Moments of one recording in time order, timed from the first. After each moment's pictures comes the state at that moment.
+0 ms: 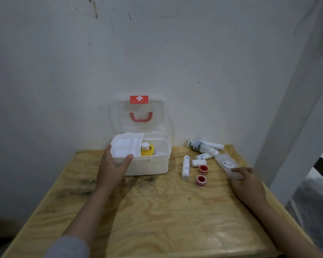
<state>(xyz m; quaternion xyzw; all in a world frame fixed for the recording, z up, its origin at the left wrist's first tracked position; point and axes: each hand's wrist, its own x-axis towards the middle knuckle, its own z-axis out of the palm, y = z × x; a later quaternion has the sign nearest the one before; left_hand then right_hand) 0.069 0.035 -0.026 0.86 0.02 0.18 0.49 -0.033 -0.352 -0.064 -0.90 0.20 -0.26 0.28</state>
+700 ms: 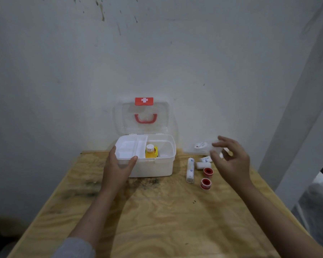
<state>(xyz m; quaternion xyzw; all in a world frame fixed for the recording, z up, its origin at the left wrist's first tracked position) 0.069 0.036 -0.030 0.83 0.00 0.18 0.52 -0.021 -0.262 0.030 -0.78 0.01 -0.42 0.47</state>
